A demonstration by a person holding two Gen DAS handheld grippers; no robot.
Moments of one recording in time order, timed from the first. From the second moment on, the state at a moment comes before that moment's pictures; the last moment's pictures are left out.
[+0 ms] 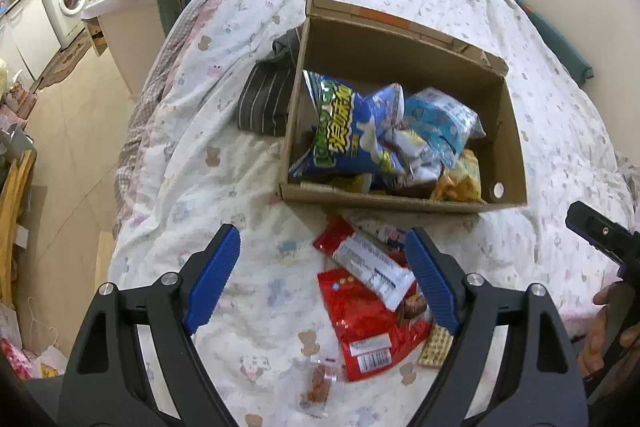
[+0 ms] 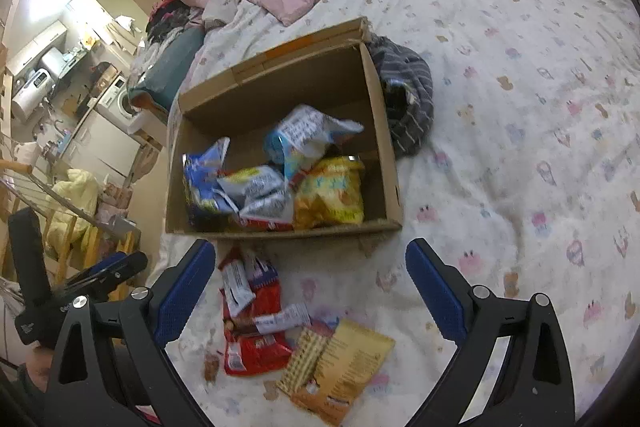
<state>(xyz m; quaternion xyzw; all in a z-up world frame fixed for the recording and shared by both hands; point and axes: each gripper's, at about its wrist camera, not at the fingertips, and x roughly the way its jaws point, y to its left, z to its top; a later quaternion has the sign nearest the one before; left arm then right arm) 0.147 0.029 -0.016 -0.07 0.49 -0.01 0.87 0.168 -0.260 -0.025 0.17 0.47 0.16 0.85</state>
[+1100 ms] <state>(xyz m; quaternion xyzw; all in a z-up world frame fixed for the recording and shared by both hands) 0.108 0.049 -0.092 -0.08 0.61 0.01 0.79 0.146 -0.218 -0.149 0.09 0.67 0.17 0.71</state>
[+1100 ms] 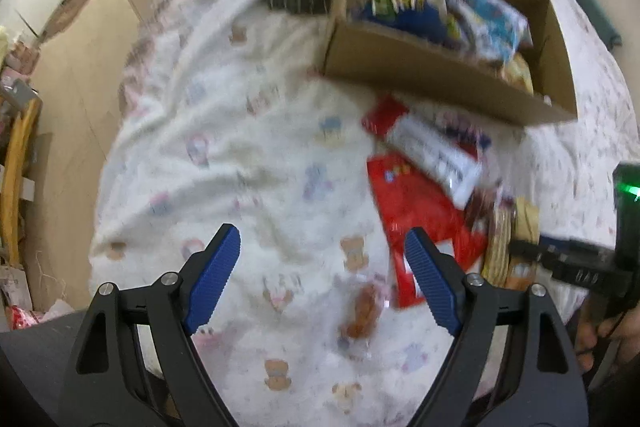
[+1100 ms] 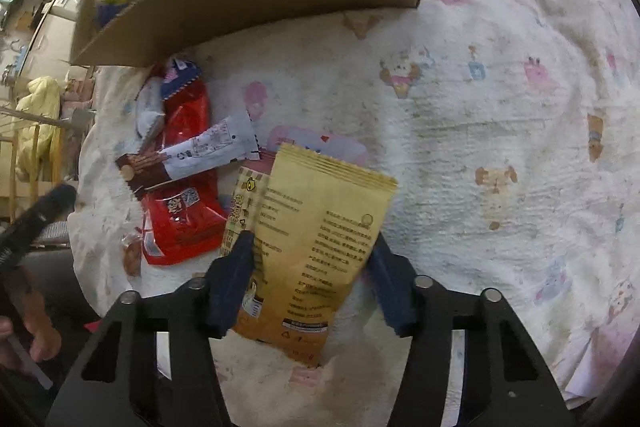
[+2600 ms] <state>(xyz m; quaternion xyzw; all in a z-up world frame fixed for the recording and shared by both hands) 0.115 0.016 -0.059 -0.04 0.57 -0.02 0.82 0.147 -0.257 -0.037 0.19 0.49 0.22 0.82</state>
